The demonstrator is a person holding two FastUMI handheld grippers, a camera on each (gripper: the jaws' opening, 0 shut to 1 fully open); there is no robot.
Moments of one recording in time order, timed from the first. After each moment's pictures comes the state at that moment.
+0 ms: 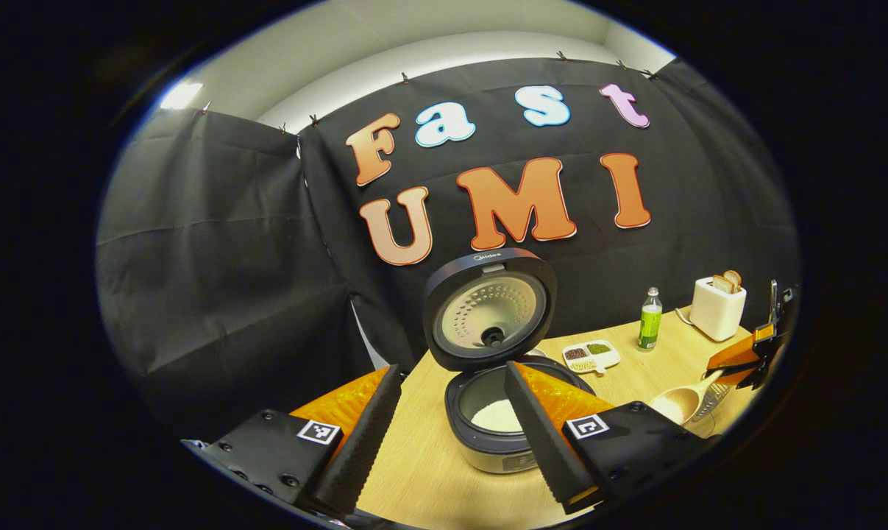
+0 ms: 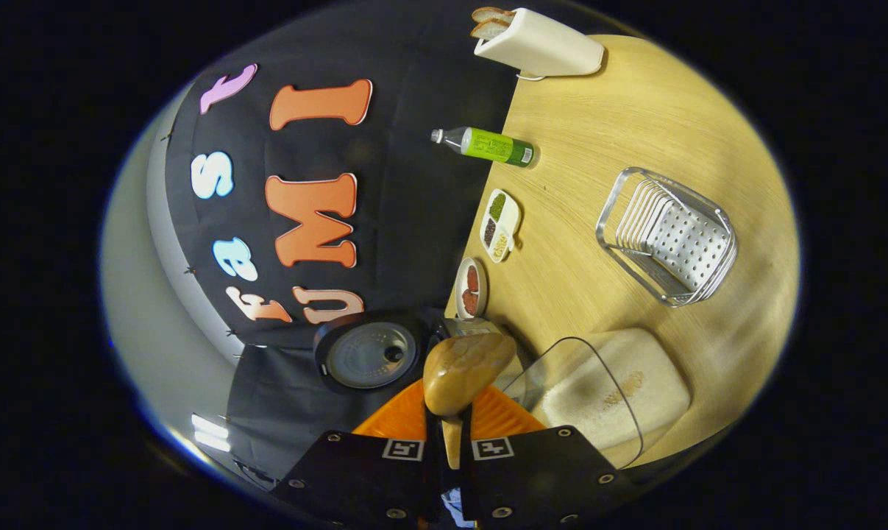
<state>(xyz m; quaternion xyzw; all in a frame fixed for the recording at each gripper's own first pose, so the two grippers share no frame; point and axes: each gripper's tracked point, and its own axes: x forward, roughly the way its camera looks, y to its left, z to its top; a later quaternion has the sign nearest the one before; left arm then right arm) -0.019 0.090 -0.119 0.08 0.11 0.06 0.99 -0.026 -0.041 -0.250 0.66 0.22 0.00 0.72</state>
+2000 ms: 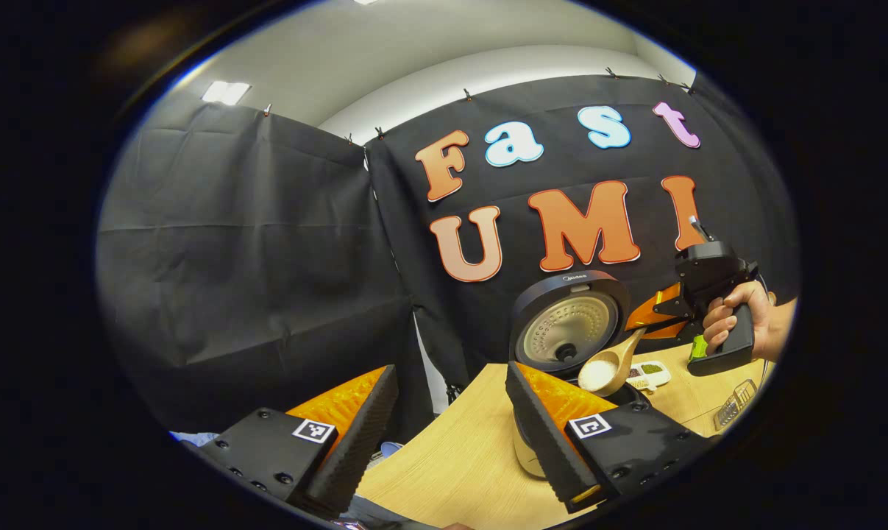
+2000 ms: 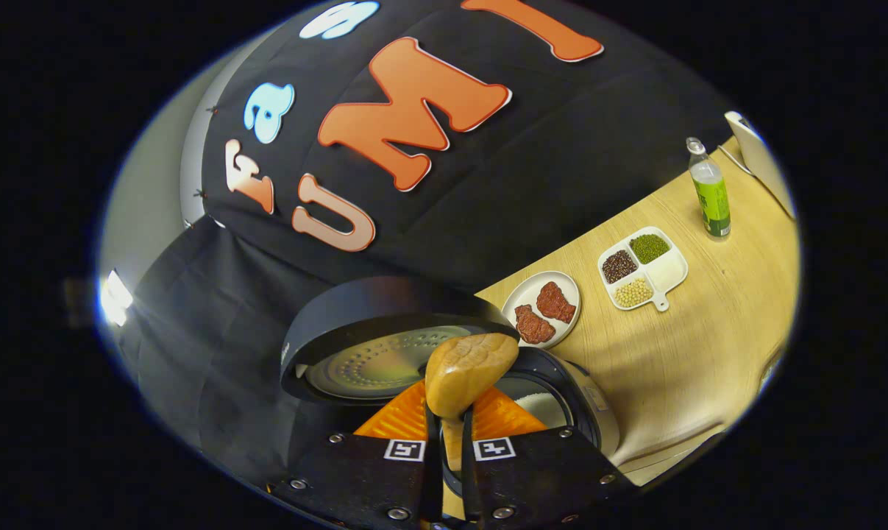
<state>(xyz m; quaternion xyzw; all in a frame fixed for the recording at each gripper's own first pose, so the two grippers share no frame) -0.052 0.172 -0.097 0.07 0.07 0.16 0.98 0.198 0.101 -0.196 0.37 0.27 0.04 0.89</state>
